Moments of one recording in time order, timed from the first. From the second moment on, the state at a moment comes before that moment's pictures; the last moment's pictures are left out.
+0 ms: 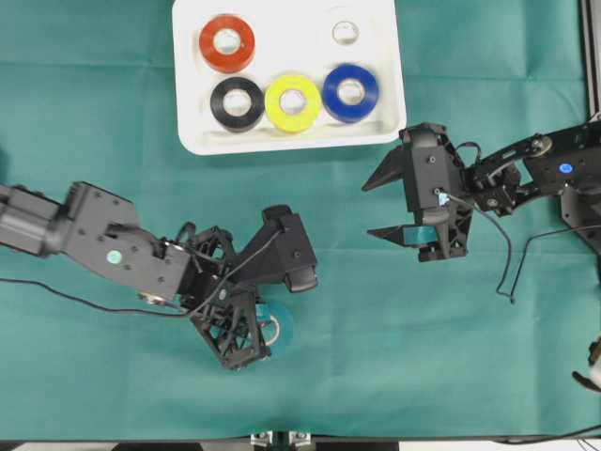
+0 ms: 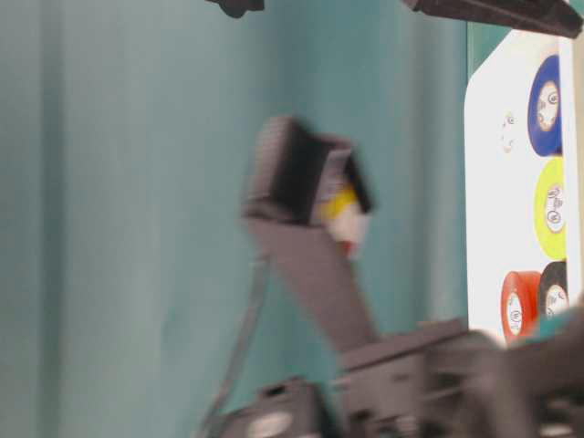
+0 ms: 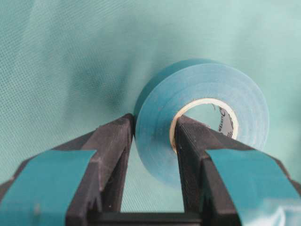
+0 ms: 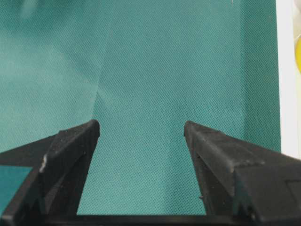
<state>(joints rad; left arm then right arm) -0.33 0.23 0.31 -0.02 0.52 -0.70 0.09 -0.19 0.96 -0.84 -0.06 0.97</state>
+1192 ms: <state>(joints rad) -0.15 0.15 0.35 -0.02 0.60 -0.44 0.09 -0.18 0.96 -0.84 -0.06 0.97</state>
